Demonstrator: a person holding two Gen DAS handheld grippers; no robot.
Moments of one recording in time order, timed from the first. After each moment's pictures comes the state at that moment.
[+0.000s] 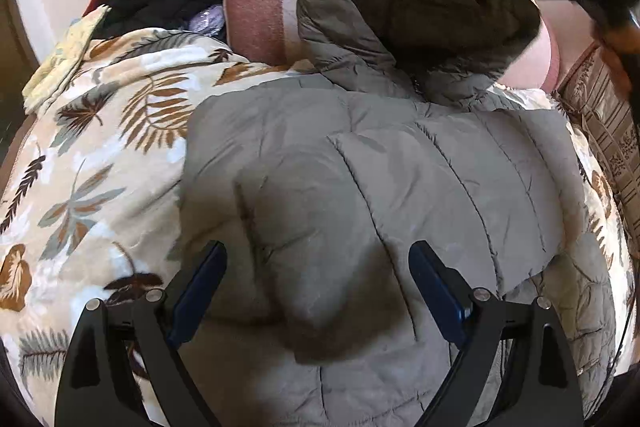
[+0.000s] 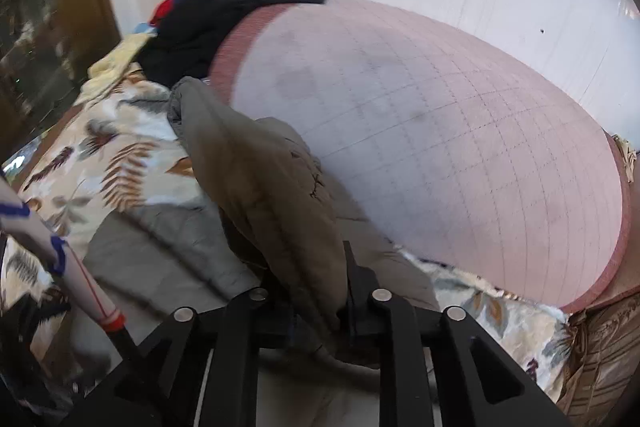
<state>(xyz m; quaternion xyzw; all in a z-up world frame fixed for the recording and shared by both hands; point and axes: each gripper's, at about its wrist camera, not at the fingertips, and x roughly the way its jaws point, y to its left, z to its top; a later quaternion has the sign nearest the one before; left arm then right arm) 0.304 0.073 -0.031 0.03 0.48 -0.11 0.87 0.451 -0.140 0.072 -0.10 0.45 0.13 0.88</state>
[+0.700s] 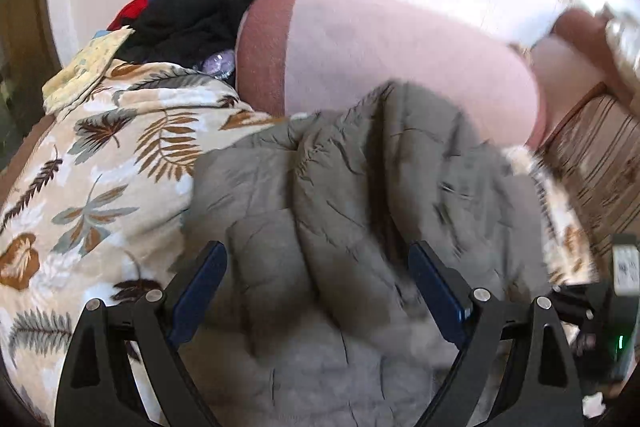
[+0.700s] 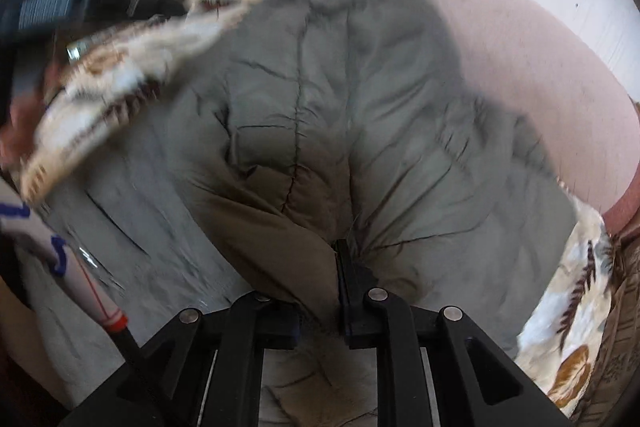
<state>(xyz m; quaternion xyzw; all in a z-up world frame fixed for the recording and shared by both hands) 0.296 0.047 0.020 -0.01 0.43 -0.09 0.90 0.231 -0.119 -0.035 -0.16 0.48 0.22 0.83</state>
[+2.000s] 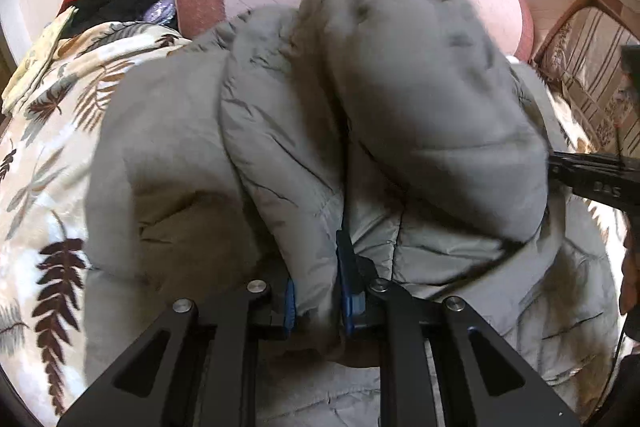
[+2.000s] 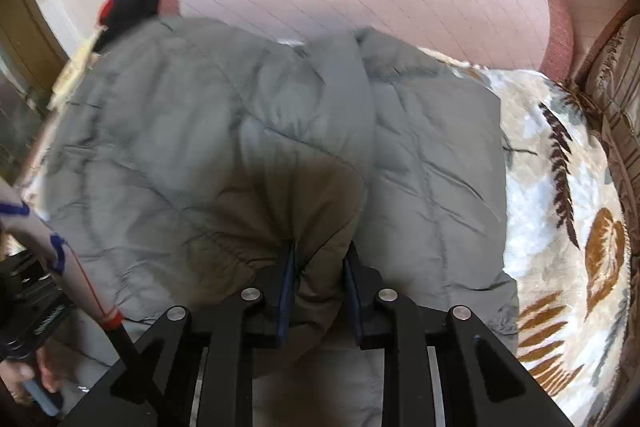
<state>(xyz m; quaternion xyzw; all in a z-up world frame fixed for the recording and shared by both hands) 0.273 0.008 -0.074 0.05 0.49 -0.15 0.86 0.288 -0.191 -0.048 0.04 0.52 0.02 0.85</state>
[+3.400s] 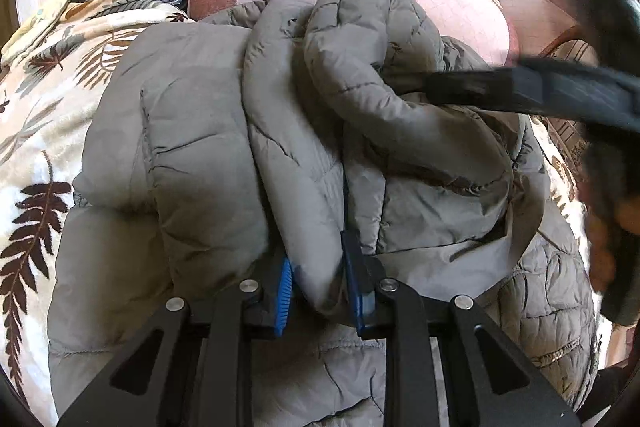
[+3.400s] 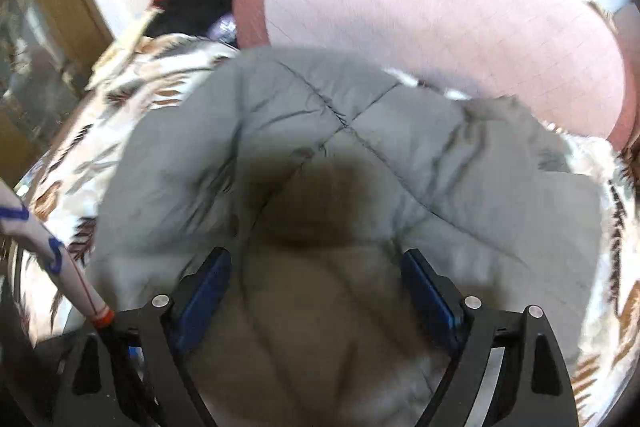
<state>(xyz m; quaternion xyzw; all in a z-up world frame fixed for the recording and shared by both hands) 0.240 0.032 -0.075 -0.03 0.48 -0.17 0.86 0.290 -0.100 -0.019 0.01 0.48 0.11 0.87</state>
